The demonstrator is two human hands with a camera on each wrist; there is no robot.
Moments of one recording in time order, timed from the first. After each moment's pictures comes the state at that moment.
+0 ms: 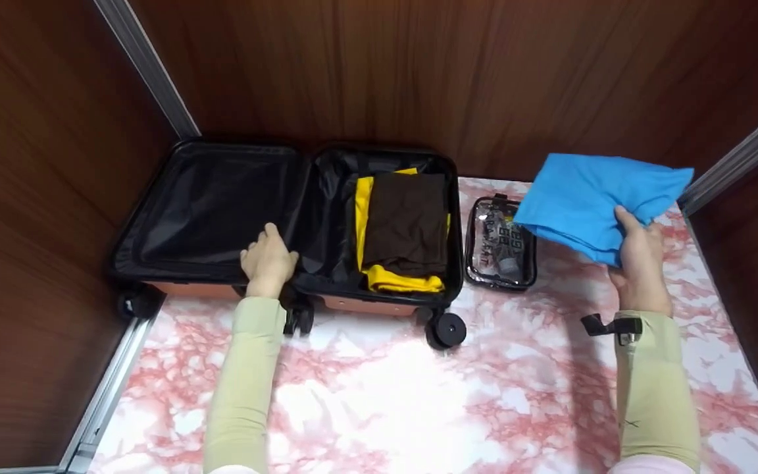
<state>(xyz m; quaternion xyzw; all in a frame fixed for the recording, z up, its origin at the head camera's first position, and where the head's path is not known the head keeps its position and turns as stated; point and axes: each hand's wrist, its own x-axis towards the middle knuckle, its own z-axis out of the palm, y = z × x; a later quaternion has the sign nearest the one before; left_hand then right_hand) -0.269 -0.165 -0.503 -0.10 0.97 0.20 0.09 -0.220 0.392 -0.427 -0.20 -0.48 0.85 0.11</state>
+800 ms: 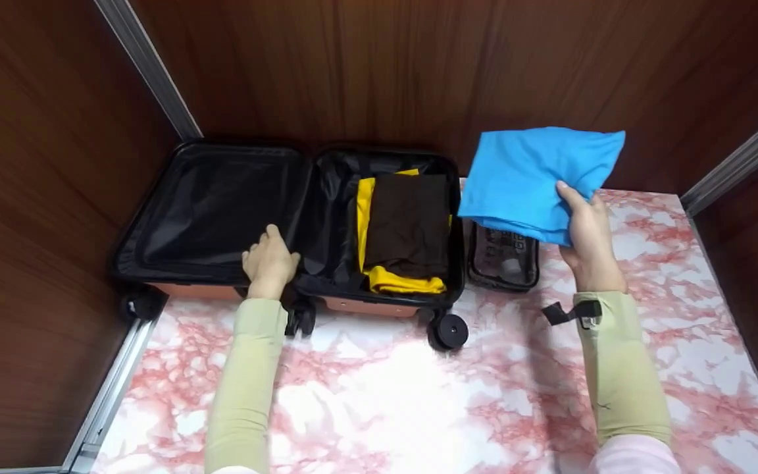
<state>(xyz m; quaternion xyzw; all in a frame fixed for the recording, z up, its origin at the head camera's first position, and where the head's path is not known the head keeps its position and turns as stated) -0.265 -0.164 -0.504 -0.11 0.97 0.20 0.09 -0.243 0.310 -0.406 -0.12 -0.52 0.84 0.06</state>
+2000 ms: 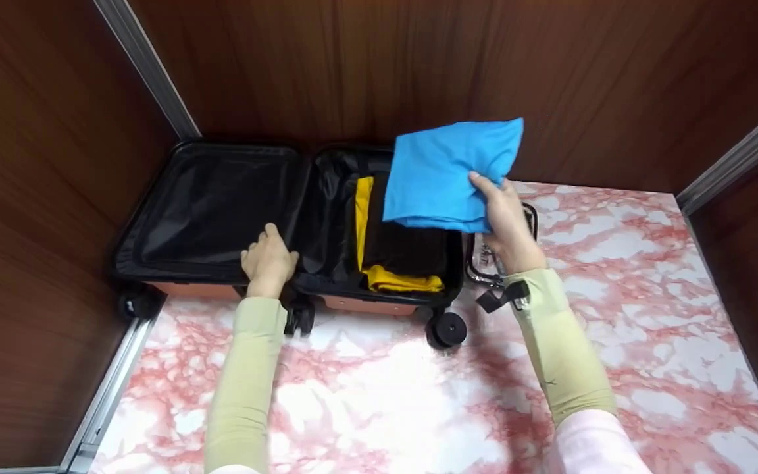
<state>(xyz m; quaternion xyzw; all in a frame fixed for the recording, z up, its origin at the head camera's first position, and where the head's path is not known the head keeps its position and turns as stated) -0.269 -0.163 -0.503 -0.11 0.97 0.20 0.09 -0.276 0.209 -0.411 -0.09 -0.56 0.82 -0.01</state>
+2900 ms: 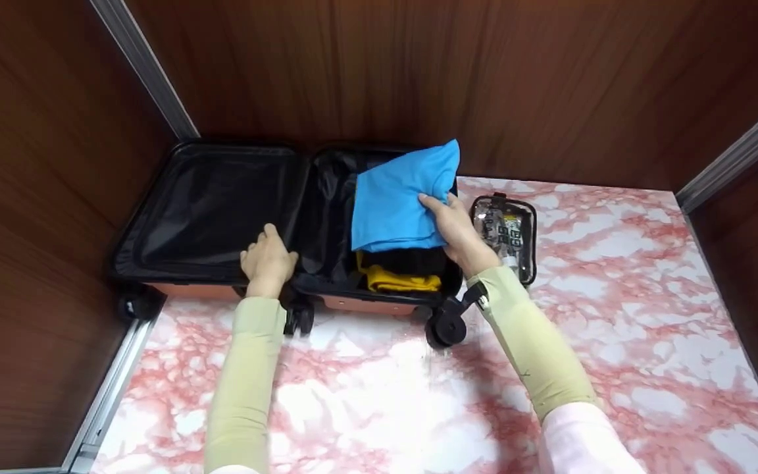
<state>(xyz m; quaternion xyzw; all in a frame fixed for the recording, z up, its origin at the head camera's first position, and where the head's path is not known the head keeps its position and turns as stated) -0.269 -0.161 -0.502 -0.11 0.97 0.20 0.09 -0.286 0.157 -0.452 -0.07 -0.62 0.78 -0.09</state>
